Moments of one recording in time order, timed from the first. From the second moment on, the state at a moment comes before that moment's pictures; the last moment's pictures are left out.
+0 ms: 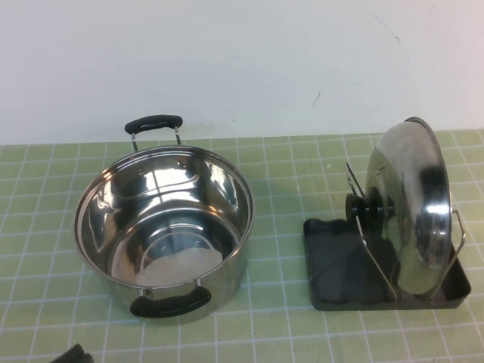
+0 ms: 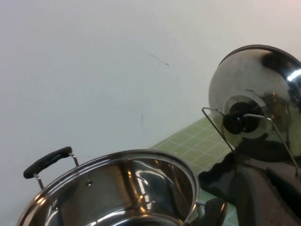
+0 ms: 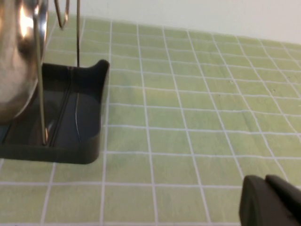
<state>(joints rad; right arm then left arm) -0.06 -0.01 0.02 -0.06 0.43 -0.11 -0.03 0.04 -0.16 1.78 -0.63 -1.69</state>
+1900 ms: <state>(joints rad) 0.00 -0.01 0.02 -0.10 0.42 -0.05 -0.03 0.04 -0.07 -0.02 0.39 -0.25</state>
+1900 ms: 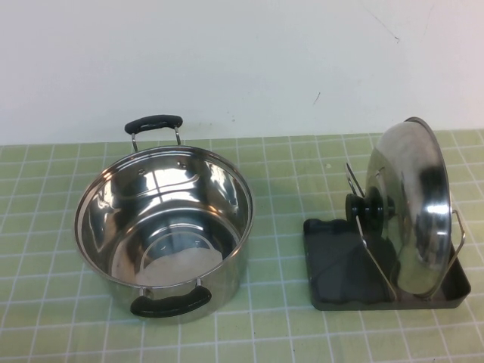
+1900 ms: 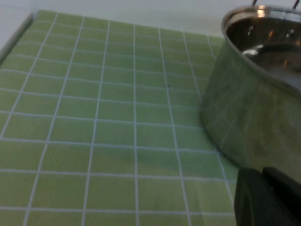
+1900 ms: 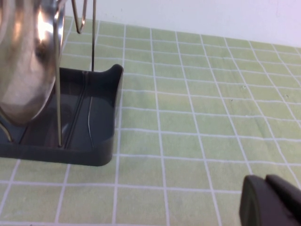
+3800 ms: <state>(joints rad) 0.00 -0.01 0.02 -0.10 0.42 -0.04 0.00 -0.01 0.02 -0.06 0.33 0.05</state>
